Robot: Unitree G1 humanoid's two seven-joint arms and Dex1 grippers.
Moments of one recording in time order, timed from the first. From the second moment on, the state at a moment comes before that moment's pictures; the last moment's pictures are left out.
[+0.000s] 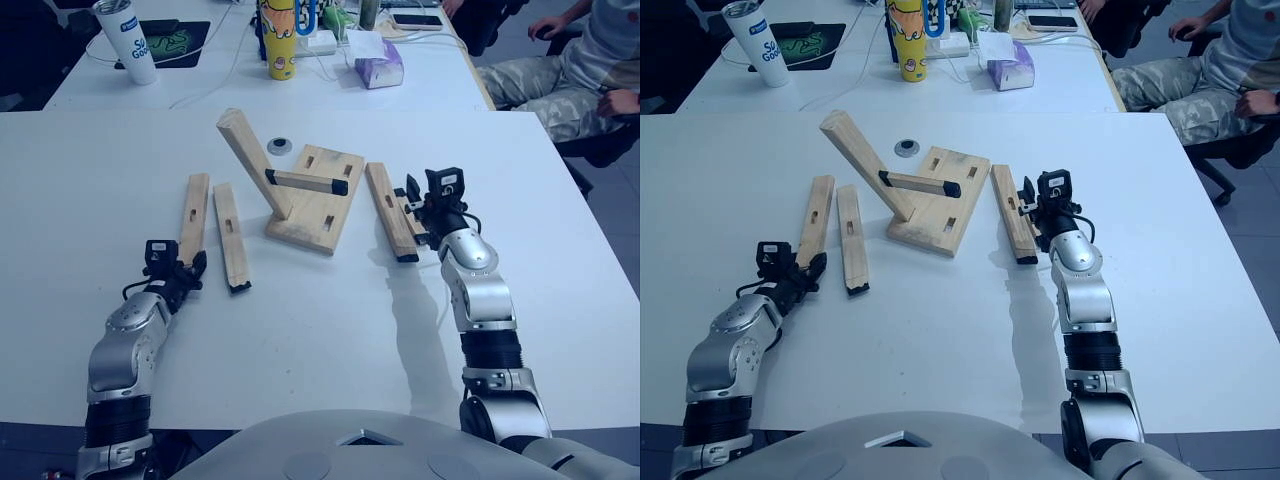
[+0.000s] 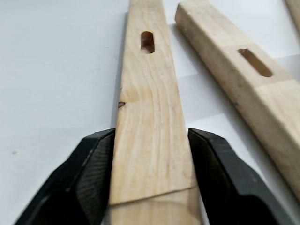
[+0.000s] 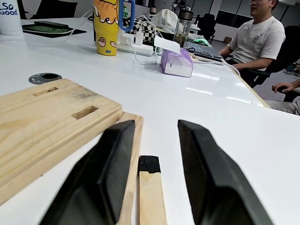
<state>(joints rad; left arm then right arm) 0.12 0.34 0.17 -0.18 -0.27 0.58 -0.20 -0.24 -0.19 -0.03 0.04 0.01 0.26 0.17</state>
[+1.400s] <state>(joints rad) -0.26 0.28 0.22 -0.52 -0.25 0.26 -0.12 -0.78 -0.19 -0.17 -0.06 0.42 0.61 0.24</state>
